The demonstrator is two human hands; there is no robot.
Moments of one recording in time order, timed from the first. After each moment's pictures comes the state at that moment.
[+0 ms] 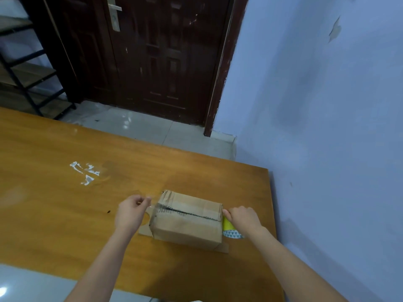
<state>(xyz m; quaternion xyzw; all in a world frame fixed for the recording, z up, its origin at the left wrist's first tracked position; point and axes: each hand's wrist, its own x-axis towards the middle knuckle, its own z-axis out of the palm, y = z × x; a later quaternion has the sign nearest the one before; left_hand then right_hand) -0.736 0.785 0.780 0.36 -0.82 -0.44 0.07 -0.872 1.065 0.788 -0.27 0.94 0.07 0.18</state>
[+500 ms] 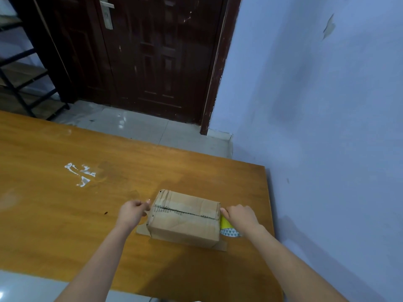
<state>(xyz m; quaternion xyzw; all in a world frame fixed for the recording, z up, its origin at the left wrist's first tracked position) -0.746 0.773 0.756 0.39 -0.76 -0.51 -0.05 -0.869 1.063 0.788 -0.26 0.95 0.05 0.18</state>
